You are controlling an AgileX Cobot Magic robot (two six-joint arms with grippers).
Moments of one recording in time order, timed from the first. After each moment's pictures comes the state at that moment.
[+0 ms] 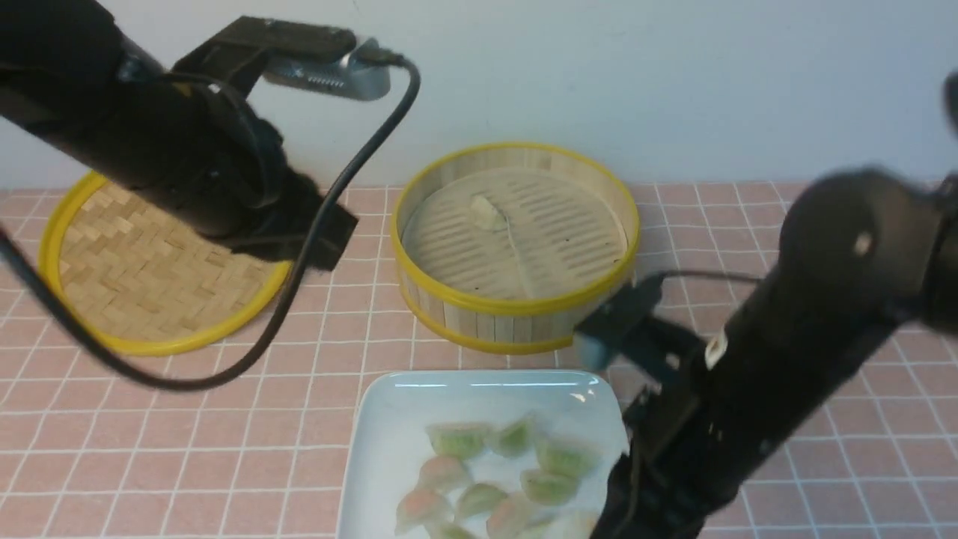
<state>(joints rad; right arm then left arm) 0.60 1.55 -1.01 0.55 1.09 -0.55 -0.28 1.50 -1.39 -0.38 1.02 0.30</state>
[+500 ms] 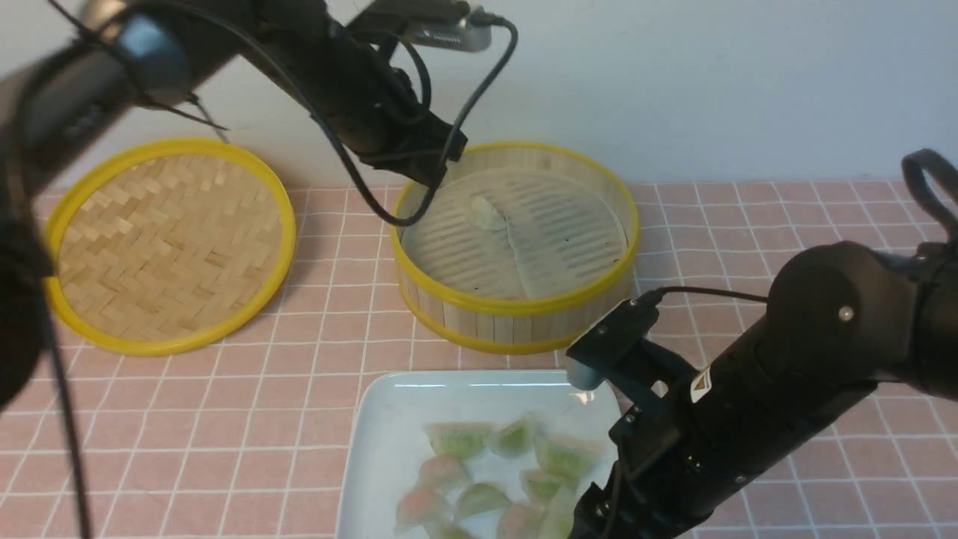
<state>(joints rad) 0.63 1.55 -0.95 0.56 0.92 -0.55 -0.28 2.14 -2.04 -0.41 1.02 0.41</state>
